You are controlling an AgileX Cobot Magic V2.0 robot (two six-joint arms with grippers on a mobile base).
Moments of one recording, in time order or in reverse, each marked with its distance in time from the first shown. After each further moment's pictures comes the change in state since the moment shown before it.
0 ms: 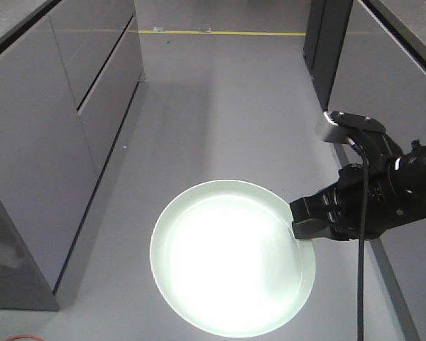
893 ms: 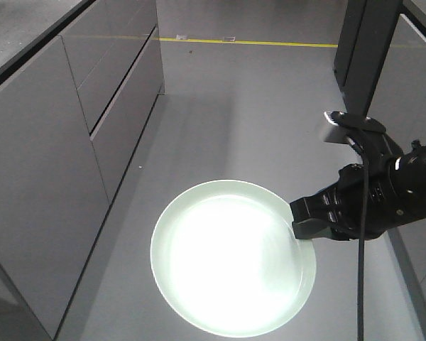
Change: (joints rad) left arm 0.000 0.000 0.000 0.000 0.000 0.000; right arm 0.000 0.000 0.000 0.000 0.000 0.000
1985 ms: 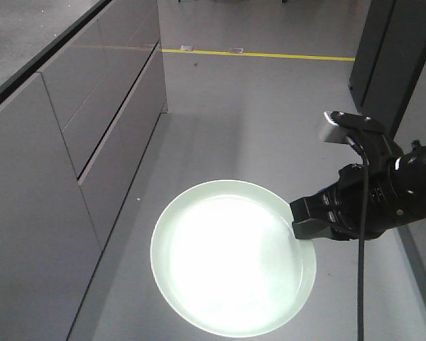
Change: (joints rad) left arm 0.000 0.000 0.000 0.000 0.000 0.000; right arm 0.000 0.000 0.000 0.000 0.000 0.000
